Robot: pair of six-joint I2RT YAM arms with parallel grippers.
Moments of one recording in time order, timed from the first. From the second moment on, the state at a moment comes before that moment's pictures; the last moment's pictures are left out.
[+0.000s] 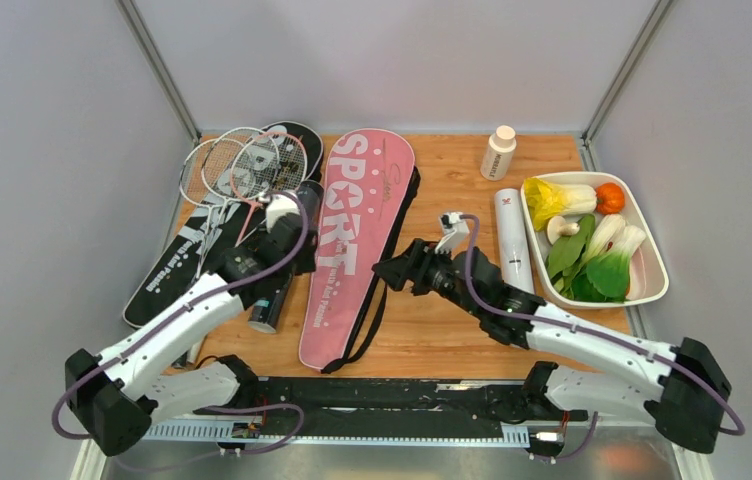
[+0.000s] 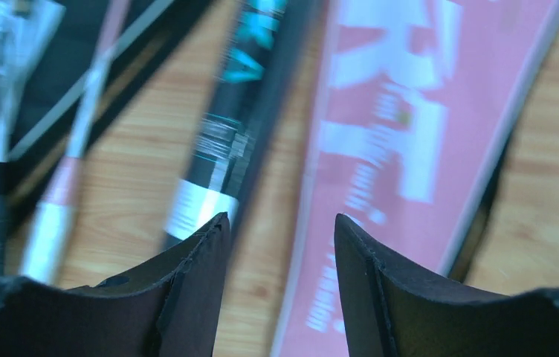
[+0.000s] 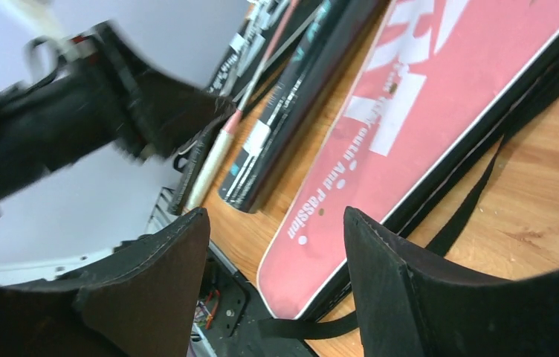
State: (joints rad) left arm -0.81 1.05 0.93 -0.73 -0.57 -0.66; right arm 0.97 1.07 0.64 0.20 0.13 0.86
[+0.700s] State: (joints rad) left arm -0.07 1.64 1.01 -0.57 -0.48 -0.03; right arm 0.97 0.67 0.57 0.15 0.18 0.70
